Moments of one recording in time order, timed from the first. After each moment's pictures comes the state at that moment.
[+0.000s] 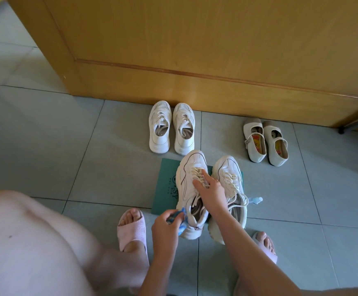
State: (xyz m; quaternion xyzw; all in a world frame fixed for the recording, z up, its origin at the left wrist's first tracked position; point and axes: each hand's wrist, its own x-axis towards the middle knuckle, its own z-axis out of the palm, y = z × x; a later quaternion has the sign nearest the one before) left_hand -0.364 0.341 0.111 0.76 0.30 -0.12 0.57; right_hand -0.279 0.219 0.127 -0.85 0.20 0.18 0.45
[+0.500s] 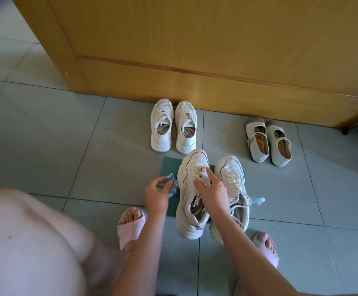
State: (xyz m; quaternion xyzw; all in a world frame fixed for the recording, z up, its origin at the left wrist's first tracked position) left_hand -0.292 0.366 0.119 0.71 0.30 -0.07 0.63; right_hand -0.281 0.226 0.127 -0.88 0.21 0.16 0.38
